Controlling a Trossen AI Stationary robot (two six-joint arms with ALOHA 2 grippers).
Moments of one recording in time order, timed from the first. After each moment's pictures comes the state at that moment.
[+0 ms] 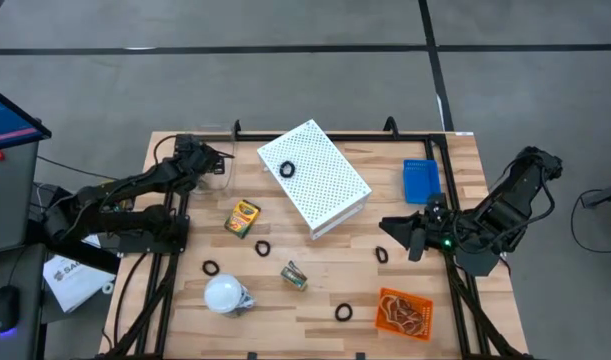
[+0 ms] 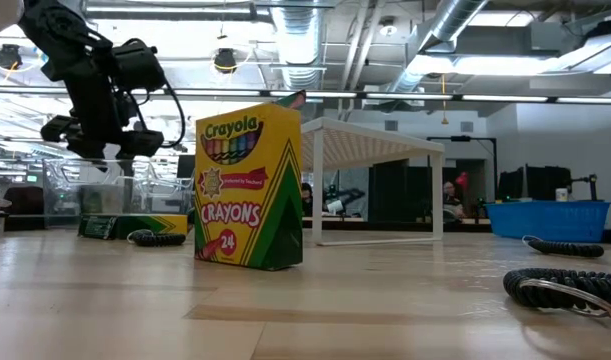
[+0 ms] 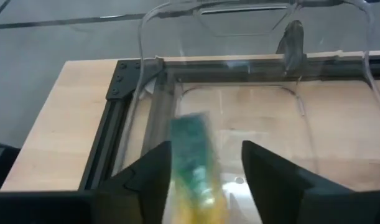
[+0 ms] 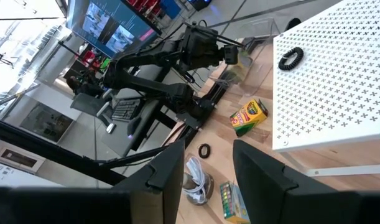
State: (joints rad) left arm 0.70 0.98 0.48 -0.49 -0.77 -0.67; right arm 0.80 1.13 1.27 -0.70 1.07 1.35
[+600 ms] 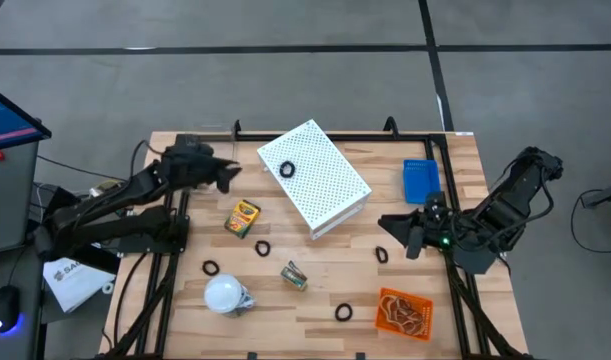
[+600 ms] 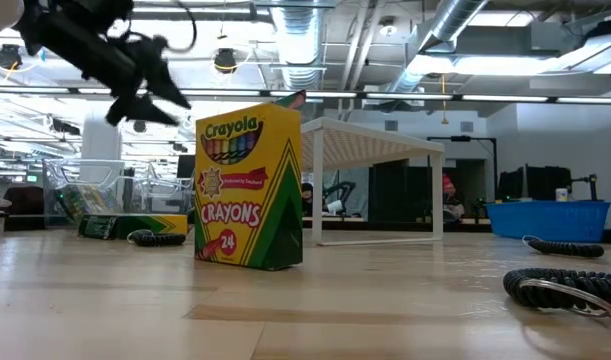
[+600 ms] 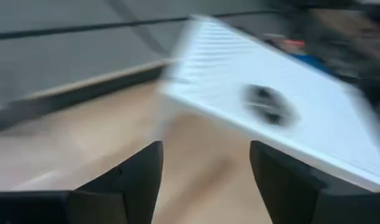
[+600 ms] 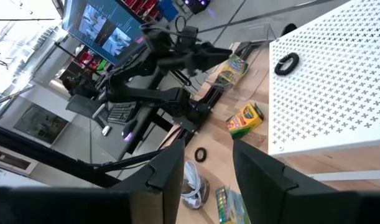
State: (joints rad) left arm 0.58 0.65 0.48 -0.25 -0.01 -0.40; right arm 0.78 1.13 1.27 -0.70 1.07 1.33
